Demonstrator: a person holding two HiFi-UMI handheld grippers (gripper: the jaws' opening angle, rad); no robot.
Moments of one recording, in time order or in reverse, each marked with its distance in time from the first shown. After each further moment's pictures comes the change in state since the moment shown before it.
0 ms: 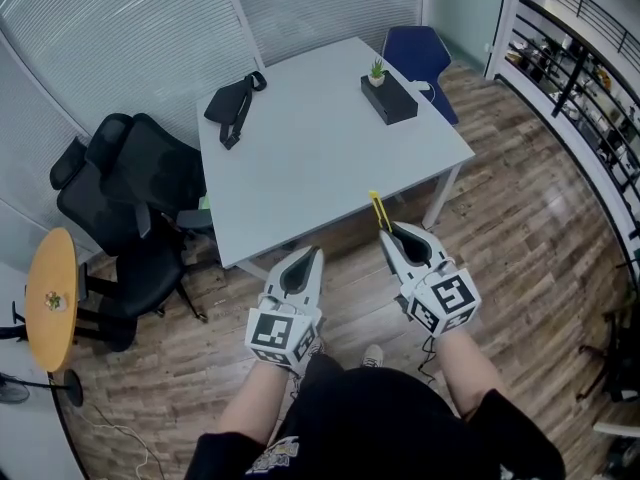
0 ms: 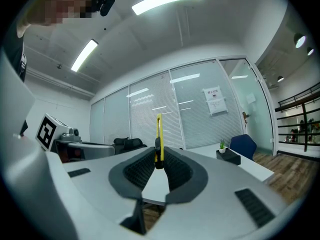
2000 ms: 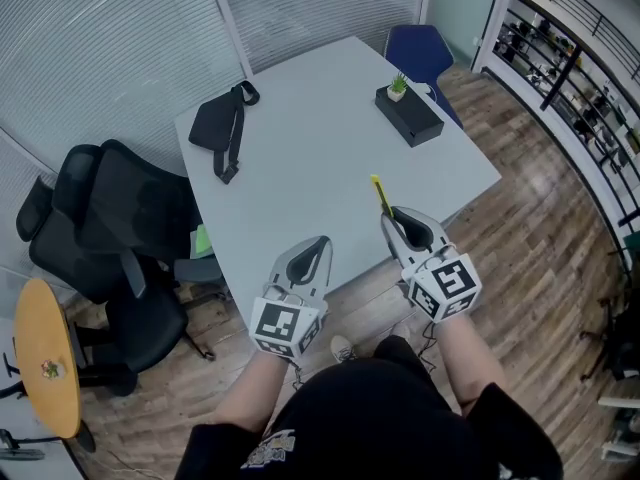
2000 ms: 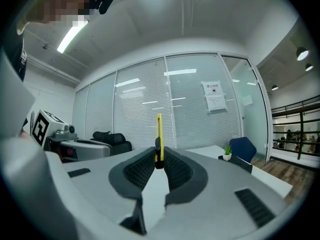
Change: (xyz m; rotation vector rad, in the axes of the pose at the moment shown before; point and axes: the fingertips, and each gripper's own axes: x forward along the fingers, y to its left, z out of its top) left arm 0.120 0.202 -0.004 -0.018 0.007 -0.187; right arm 0.236 -0.040 -0.009 -0.052 0.055 -0.140
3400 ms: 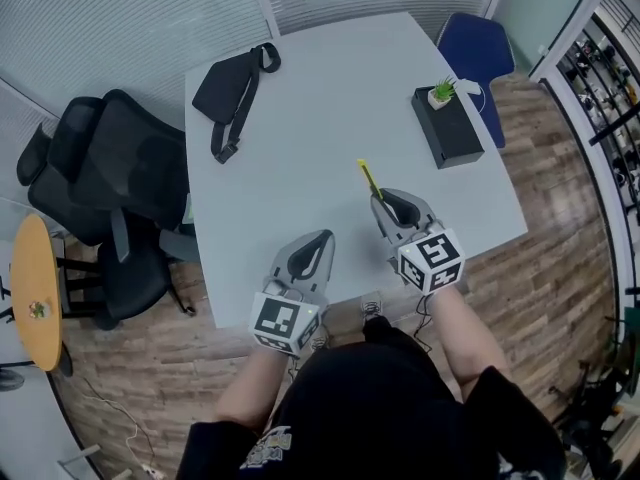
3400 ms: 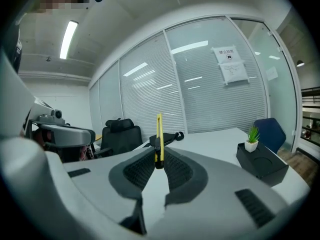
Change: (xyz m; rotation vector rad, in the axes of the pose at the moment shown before) left arm 0.129 0.049 -0.037 -0.099 0.070 0.210; right arm 0.152 -0.113 -0.076 0.032 0.192 0.266
